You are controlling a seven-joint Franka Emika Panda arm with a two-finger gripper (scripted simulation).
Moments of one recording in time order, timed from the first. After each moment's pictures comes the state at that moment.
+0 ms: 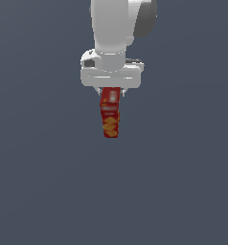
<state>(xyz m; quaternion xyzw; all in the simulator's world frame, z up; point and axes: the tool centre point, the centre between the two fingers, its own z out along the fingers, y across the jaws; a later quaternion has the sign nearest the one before) -0.080 -0.010 0.304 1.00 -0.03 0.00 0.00</state>
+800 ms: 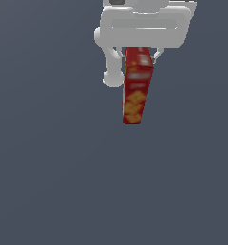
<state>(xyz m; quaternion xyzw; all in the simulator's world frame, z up) -0.051 0.066 0.442 1.00 -0.03 0.00 0.00</state>
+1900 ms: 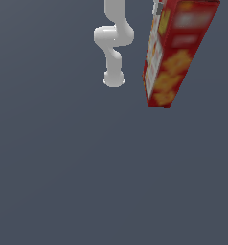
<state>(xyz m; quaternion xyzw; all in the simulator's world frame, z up) -0.023 0.128 0.552 1.00 -0.03 0.00 0.00</state>
